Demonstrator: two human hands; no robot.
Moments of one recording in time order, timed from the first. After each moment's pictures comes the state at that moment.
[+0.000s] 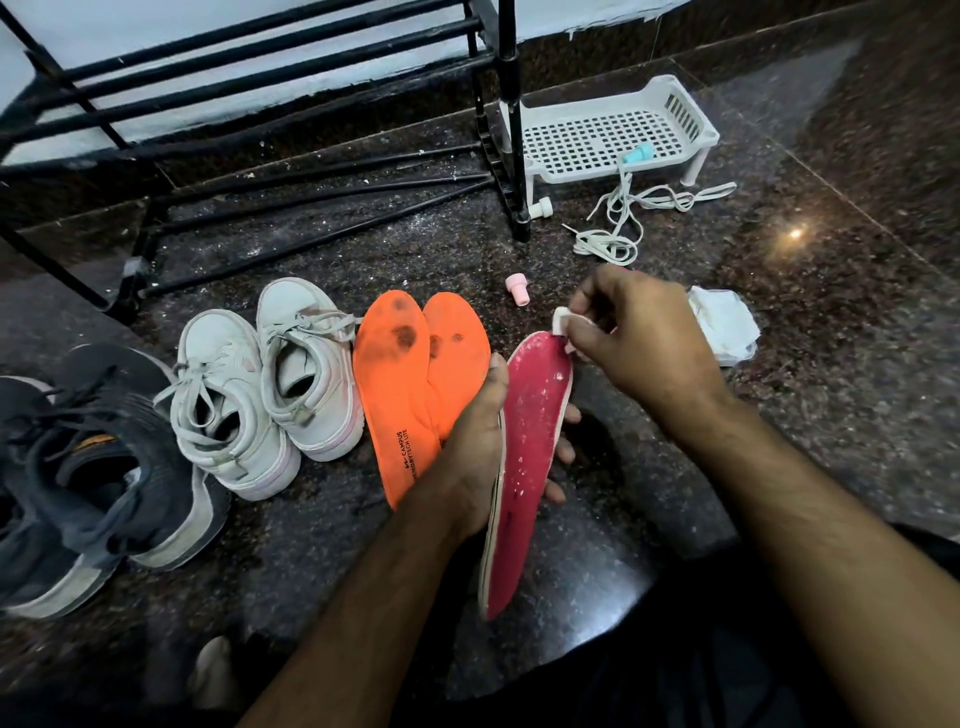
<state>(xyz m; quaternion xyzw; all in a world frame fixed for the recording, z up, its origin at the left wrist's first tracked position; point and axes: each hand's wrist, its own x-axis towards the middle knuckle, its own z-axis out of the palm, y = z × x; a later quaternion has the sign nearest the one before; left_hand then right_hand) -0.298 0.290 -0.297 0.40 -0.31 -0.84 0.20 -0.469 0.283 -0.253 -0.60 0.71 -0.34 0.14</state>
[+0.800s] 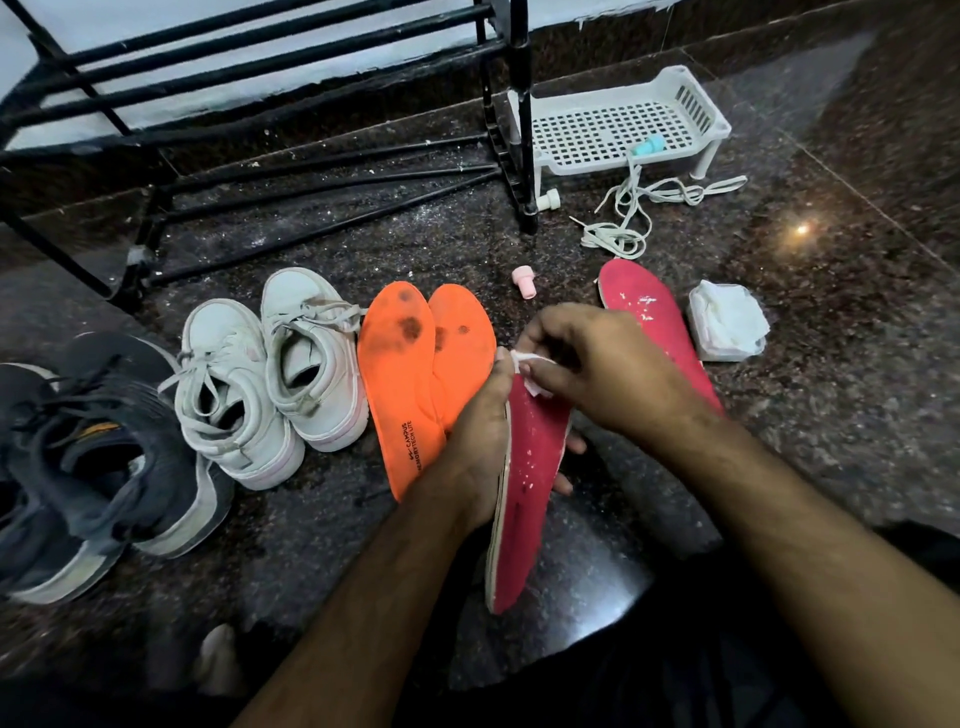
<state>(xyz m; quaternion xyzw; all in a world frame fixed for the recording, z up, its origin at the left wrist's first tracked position) -0.301 0.292 -0.291 0.42 -0.31 -0.83 0.20 -0.445 0.289 -0.265 -0.72 0.61 -0.27 0.21</state>
